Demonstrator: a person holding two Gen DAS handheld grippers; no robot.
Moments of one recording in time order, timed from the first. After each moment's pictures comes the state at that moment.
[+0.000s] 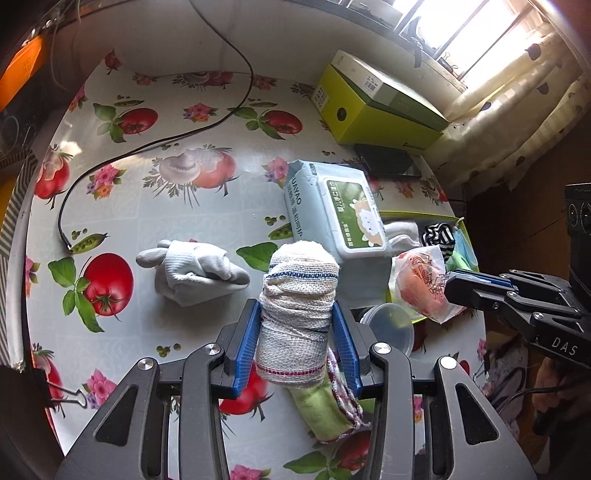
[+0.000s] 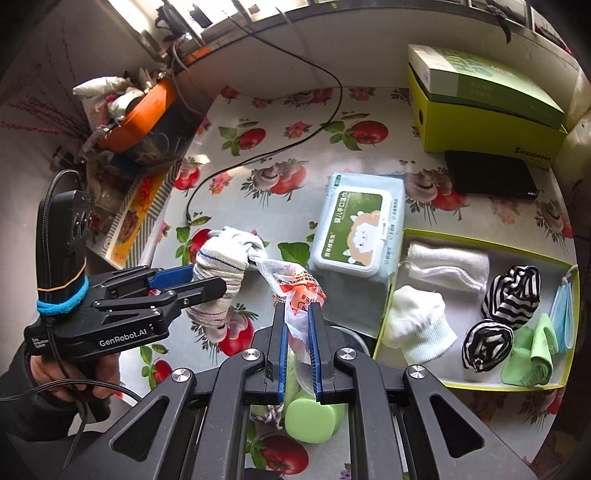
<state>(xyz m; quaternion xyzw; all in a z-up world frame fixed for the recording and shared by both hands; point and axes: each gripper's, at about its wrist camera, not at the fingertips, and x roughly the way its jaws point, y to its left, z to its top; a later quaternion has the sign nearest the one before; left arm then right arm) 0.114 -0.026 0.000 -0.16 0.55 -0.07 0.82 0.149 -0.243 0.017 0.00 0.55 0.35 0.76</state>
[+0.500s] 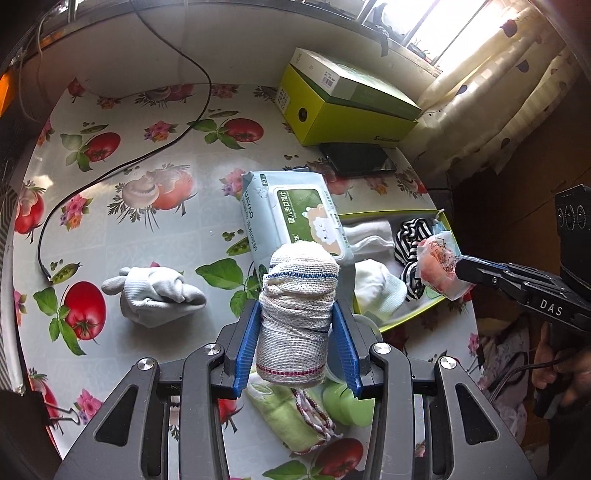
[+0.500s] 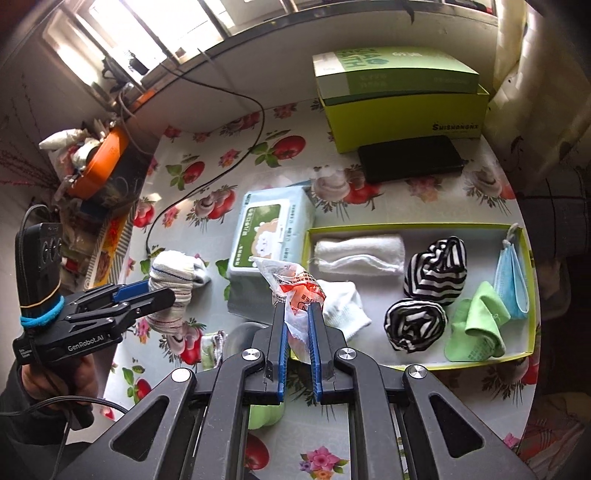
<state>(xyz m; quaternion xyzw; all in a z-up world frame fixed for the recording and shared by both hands) 0.131 -0.062 0.014 -0.13 0.54 -0.10 0.82 0.170 -0.330 0.012 0.05 0.55 0.28 0.79</state>
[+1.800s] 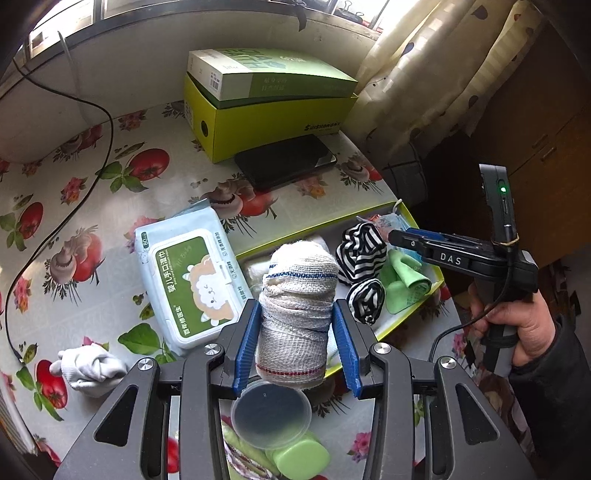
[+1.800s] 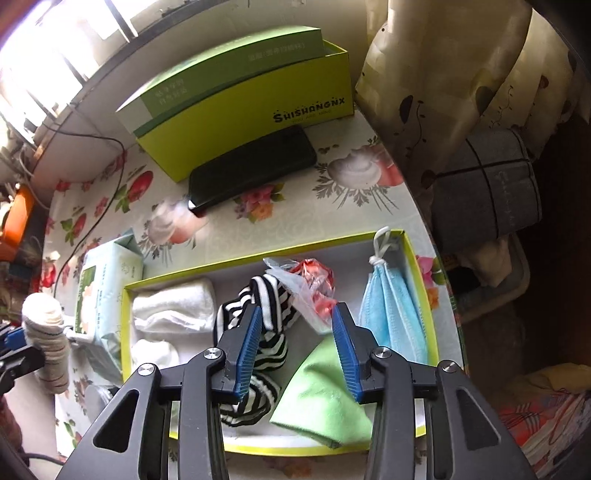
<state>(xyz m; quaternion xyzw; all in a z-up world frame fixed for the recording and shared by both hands) 0.194 -0.162 0.021 -0.06 0.55 -0.17 0.81 0.254 -0.435 -0.068 0.07 0.55 0.15 0.82</state>
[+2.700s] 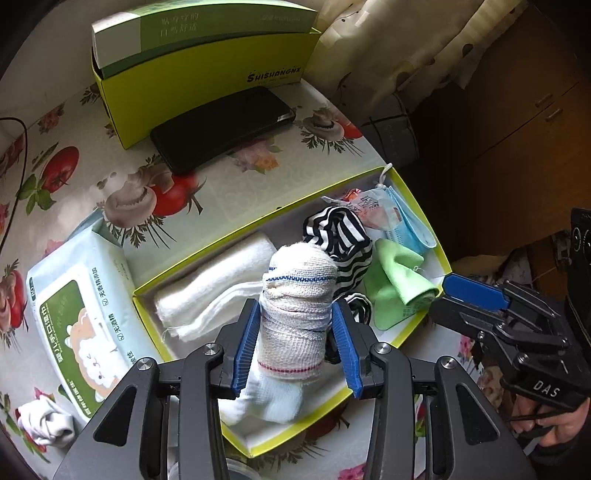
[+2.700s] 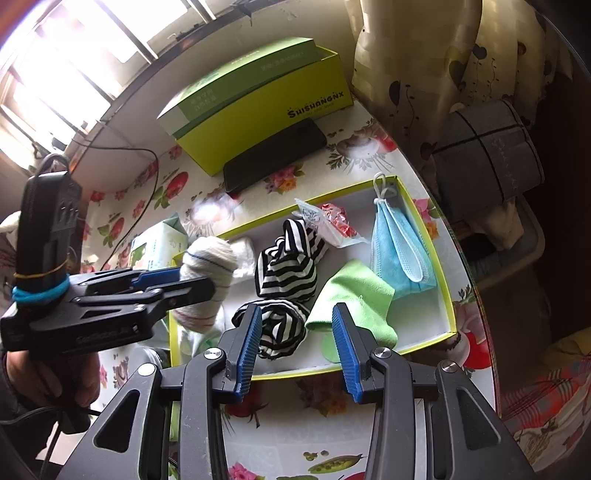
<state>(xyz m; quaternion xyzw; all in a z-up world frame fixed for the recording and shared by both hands) 0.250 -0.243 -0.044 -0.03 0.61 -0.22 0.76 0.194 -0.449 -0.048 0.13 0.54 0.17 0.81</state>
